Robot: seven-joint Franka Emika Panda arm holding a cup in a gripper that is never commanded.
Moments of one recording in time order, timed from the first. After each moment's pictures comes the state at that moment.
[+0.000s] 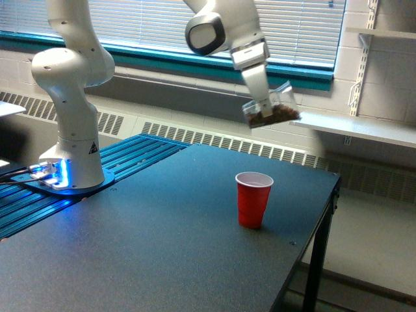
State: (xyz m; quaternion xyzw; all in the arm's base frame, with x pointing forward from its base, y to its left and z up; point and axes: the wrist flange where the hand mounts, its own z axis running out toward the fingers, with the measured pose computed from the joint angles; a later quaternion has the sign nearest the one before) arm 0.495 0.048 0.390 -0.95 0.22 -0.19 0.09
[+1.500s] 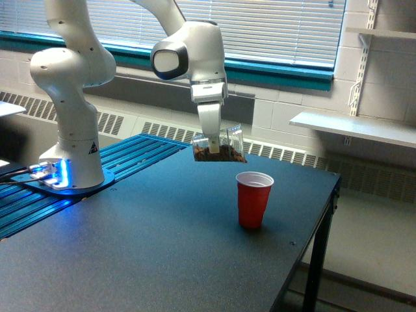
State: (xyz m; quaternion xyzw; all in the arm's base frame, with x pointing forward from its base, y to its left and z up) arm 0.424 -0.007 0.307 -0.98 0.18 -0.11 0.01
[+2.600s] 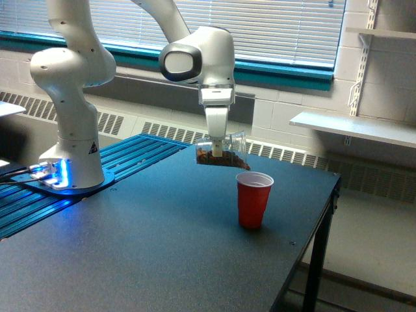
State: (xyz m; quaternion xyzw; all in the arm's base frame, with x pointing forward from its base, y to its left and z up) arm 0.435 0.015 0.295 -0.98 0.17 -0.09 -0.04
